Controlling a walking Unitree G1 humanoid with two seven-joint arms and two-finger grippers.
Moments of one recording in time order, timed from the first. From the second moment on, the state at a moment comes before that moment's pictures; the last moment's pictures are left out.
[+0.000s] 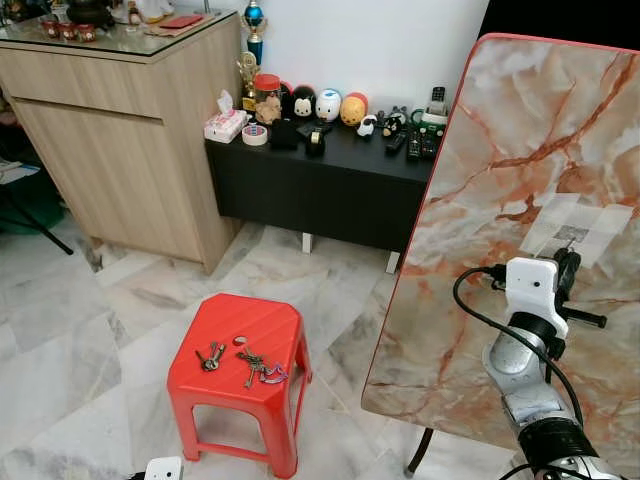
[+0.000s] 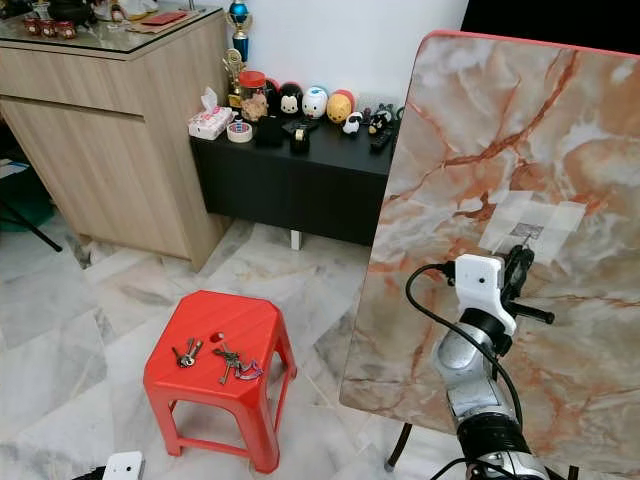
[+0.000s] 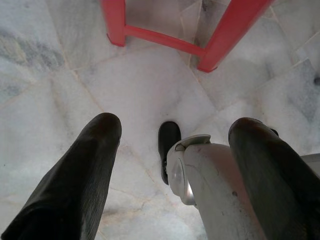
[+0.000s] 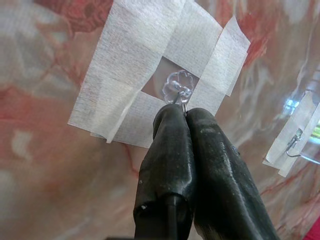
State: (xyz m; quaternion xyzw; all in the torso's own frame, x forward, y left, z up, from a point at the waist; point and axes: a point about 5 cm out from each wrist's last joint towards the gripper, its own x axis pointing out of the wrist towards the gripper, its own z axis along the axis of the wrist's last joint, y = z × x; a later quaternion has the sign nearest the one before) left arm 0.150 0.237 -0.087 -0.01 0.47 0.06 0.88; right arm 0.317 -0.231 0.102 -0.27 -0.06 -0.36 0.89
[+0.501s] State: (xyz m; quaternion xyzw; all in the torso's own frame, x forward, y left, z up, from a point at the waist) left arm 0.150 0.237 -0.087 -0.01 0.47 0.06 0.88; right arm 0.316 -0.232 0.103 -0.27 -0.07 -0.38 0.88
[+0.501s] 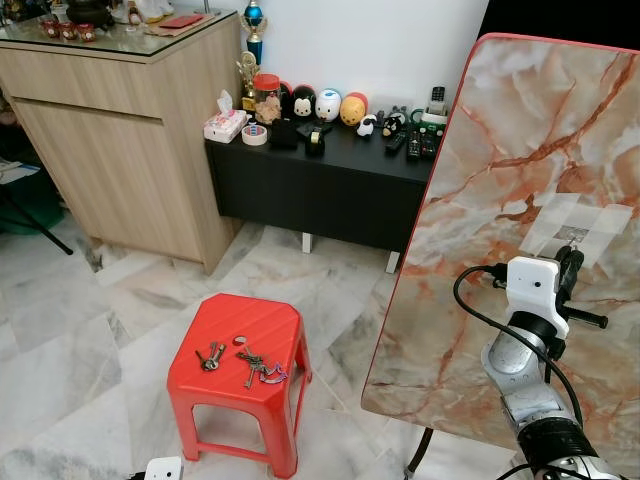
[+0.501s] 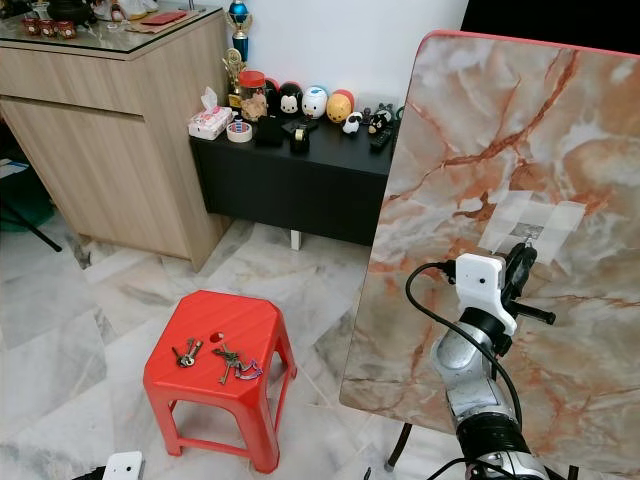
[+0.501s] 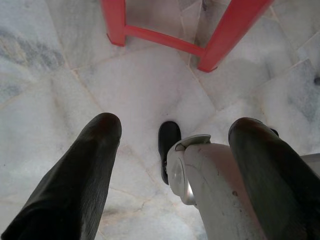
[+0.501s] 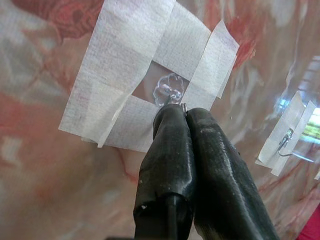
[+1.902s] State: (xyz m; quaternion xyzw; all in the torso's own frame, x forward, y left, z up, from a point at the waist) left arm 0.149 0.237 -0.087 -0.01 0.47 0.06 0.88; right arm 0.315 -0.231 0.099 -0.27 -0.05 -0.38 0.89
